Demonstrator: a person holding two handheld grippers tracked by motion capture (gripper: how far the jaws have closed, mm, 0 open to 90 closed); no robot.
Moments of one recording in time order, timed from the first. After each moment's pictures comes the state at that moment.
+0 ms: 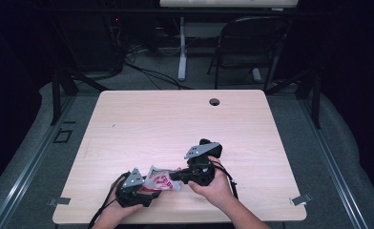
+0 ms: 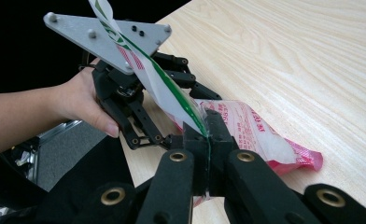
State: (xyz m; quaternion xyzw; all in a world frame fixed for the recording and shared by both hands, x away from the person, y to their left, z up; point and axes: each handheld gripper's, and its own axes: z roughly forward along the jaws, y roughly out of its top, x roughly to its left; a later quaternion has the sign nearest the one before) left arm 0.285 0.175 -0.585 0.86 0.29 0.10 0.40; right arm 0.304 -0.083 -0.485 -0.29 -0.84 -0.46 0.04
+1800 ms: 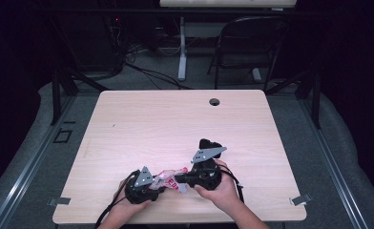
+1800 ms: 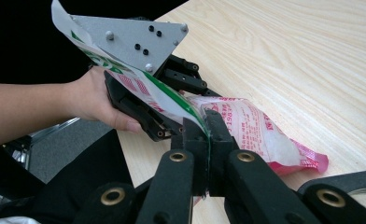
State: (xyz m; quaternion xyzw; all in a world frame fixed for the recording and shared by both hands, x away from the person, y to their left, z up) left arm 0.291 0.150 -0.586 0.87 0.28 0.13 0.38; right arm 0.294 -0.100 -0.488 -0.28 -0.84 -0.47 0.02
